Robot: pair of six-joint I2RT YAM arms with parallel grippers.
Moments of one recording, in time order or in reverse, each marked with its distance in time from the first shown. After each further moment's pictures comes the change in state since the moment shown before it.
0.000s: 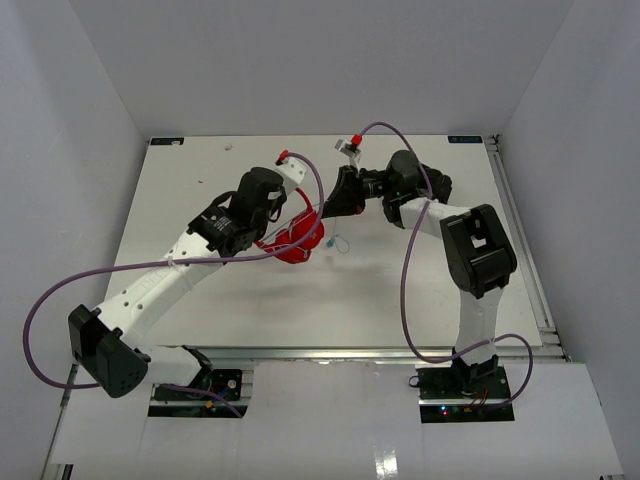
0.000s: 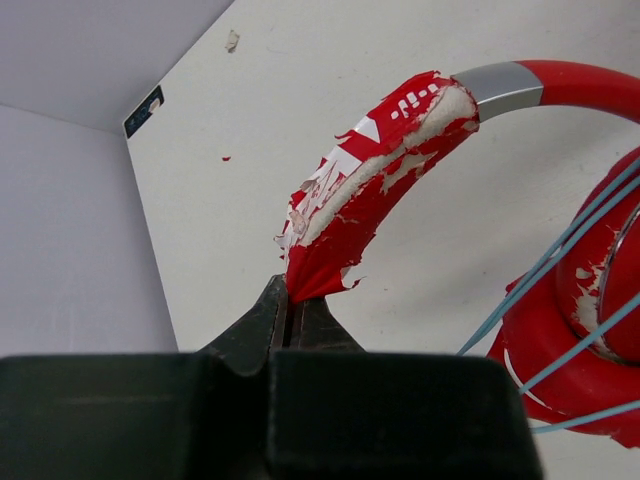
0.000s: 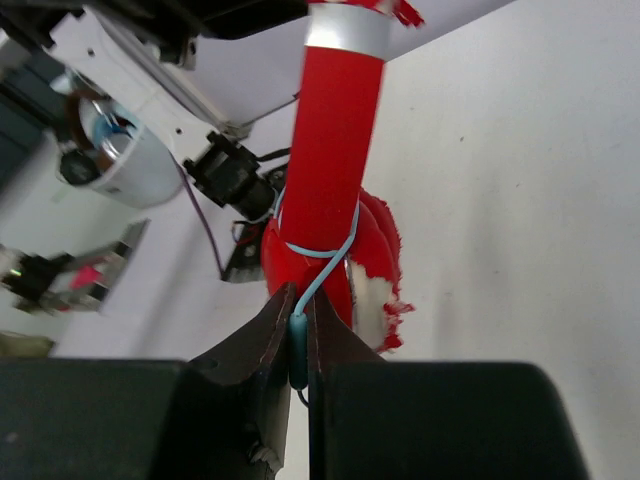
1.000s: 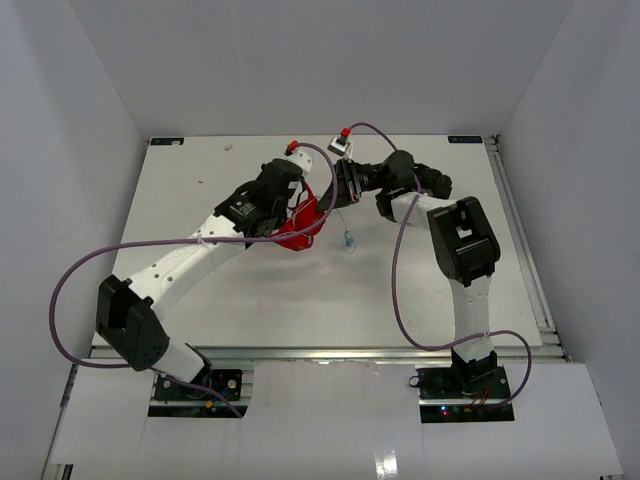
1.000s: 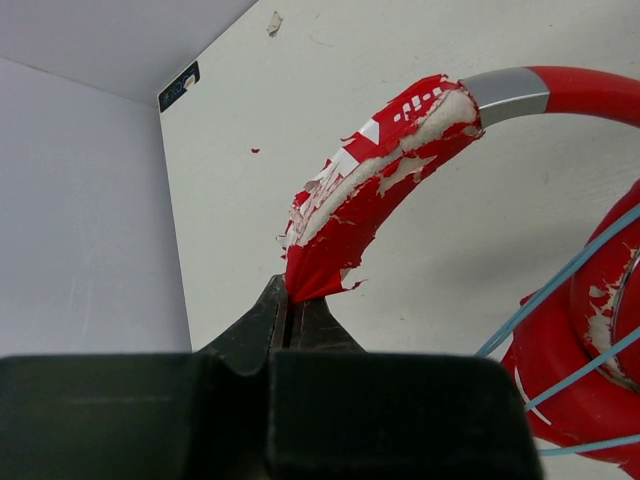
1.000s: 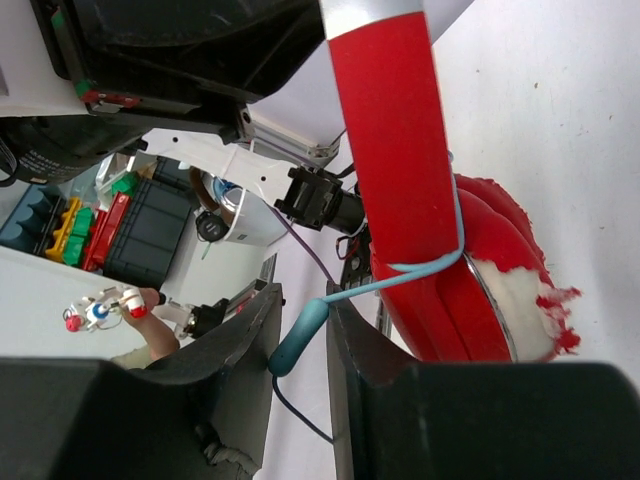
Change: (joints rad) left arm 0.001 0.185 0.077 0.071 -0.166 -0.046; right arm 0.000 0.158 0.149 0.223 -0.012 0.639
